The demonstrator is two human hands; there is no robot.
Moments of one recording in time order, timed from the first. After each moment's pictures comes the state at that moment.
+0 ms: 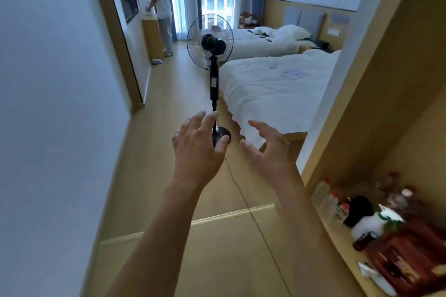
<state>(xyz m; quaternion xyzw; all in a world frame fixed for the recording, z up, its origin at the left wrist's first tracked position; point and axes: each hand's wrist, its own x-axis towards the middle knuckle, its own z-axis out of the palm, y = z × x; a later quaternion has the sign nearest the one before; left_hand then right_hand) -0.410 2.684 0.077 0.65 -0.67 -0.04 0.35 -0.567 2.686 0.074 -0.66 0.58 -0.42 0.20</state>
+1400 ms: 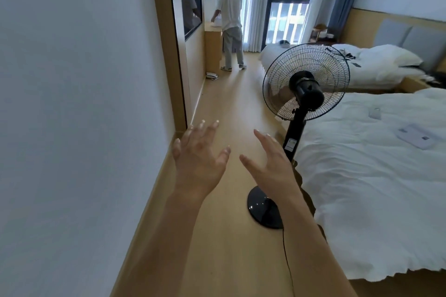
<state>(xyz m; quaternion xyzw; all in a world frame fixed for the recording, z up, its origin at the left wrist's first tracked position) -0.112 2.030 0.063 0.76 -0.57 -0.01 0.32 -0.272 1.992 0.055 -0.73 0.51 -0.33 0.31</state>
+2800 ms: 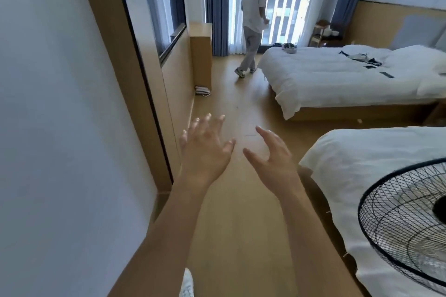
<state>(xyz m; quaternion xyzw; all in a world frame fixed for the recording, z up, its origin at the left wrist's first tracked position) 0.181 1.268 0.062 0.74 -0.62 -0.01 0.28 0.023 1.250 0.042 -0.71 0.55 -0.36 0.27</state>
